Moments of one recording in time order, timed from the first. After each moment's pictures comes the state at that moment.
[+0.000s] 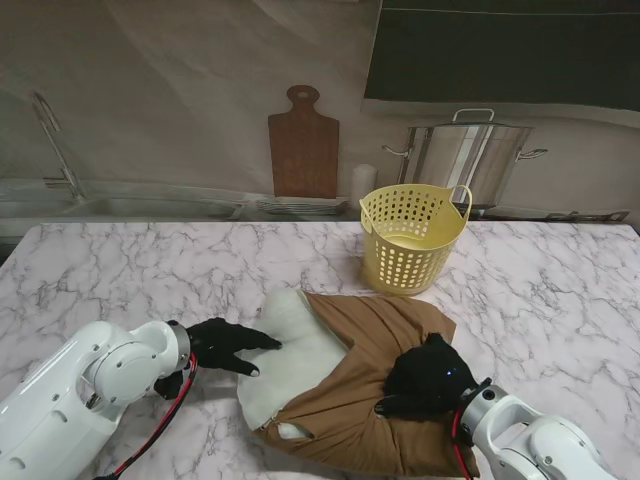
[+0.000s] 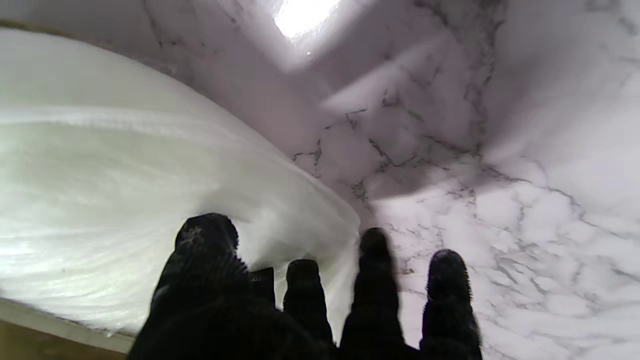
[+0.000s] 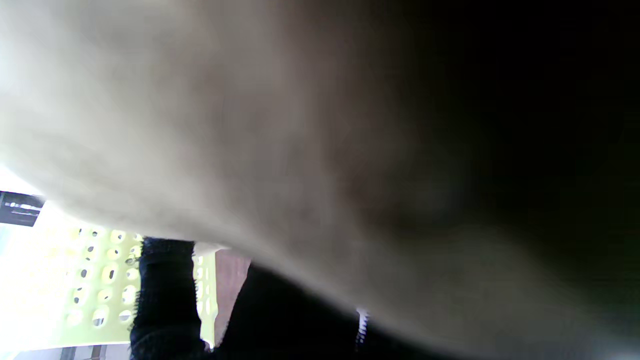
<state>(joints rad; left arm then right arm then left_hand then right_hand) 1.50 -0.96 -1.20 -1.74 0.84 -0.19 -0.72 -1.95 -1.03 1.38 -1.92 -1.21 -0.24 0.08 1.01 -0.01 -0.06 -0.05 0.31 -0.04 -0.02 0.20 0.35 -0.09 0.05 0.17 0.43 0.12 0.16 0.39 0.09 0.20 0.46 0.61 0.40 -0.33 0.47 -0.10 1.06 -0.43 0.75 0.67 1.01 -0.10 0.50 0.55 0.90 -0.12 0.35 0.51 0.29 0.41 0.91 0.44</state>
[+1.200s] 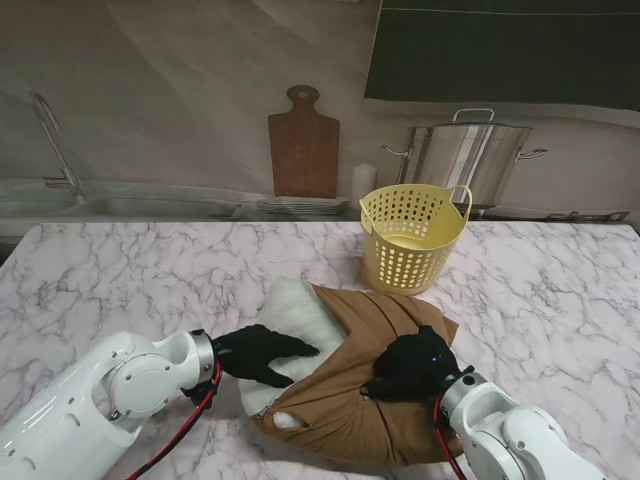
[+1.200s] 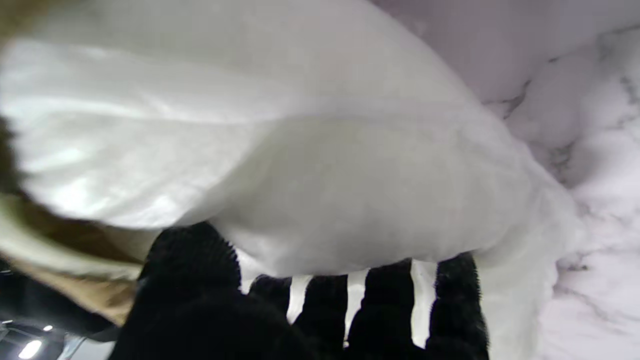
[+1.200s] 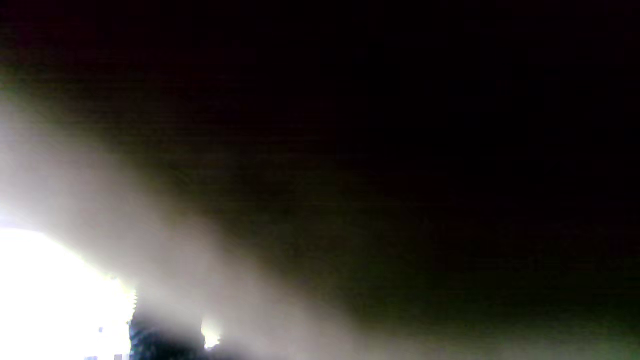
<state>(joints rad) 1.45 -0.96 -1.06 -1.71 0.64 -0.25 -0.58 -1.85 -1.03 1.27 -1.88 -1.16 -0.09 0.08 0.94 -0.13 -0.03 -0.02 0.35 0.08 0.04 0.27 0.43 0.12 0.06 0.22 0.47 0.20 0.19 0.42 0.10 0.24 0.46 0.60 0.45 -0.27 0.31 -0.10 1.00 -0.32 0.79 0.71 1.02 -0.03 0.57 0.56 0.95 -0.05 0.44 0.56 0.37 0.41 1.04 0.48</state>
